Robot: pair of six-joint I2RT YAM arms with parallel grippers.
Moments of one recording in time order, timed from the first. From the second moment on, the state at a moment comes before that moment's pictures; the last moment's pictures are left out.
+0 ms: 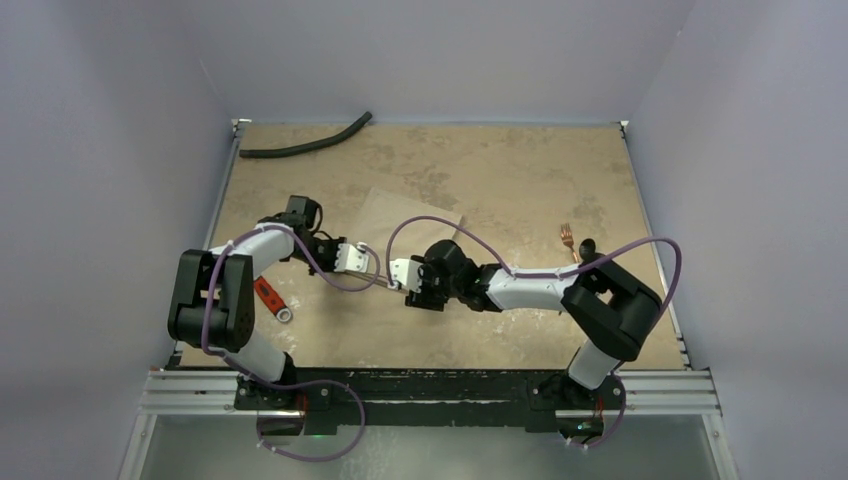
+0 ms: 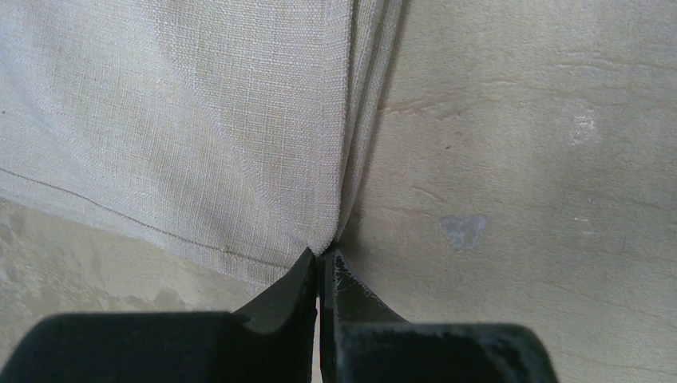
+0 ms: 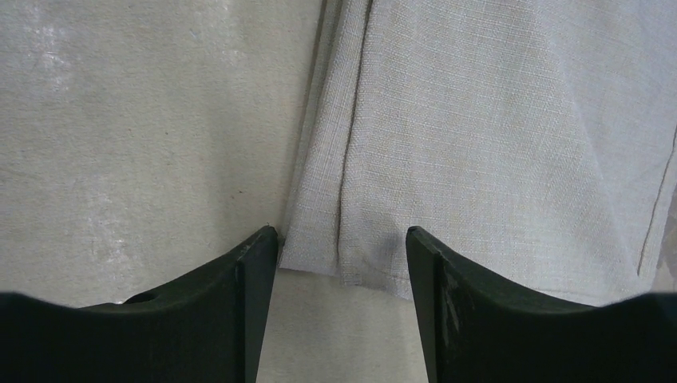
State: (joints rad) left arm -0.12 1.59 0.84 -0.58 0.52 1.58; right arm 0.94 1.66 0.80 0.08 -0.13 -0.56
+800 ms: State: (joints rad) left arm 0.02 1.59 0.83 -0.58 0.54 1.60; right arm 0.94 1.83 0.99 0.05 -0.15 -0.52
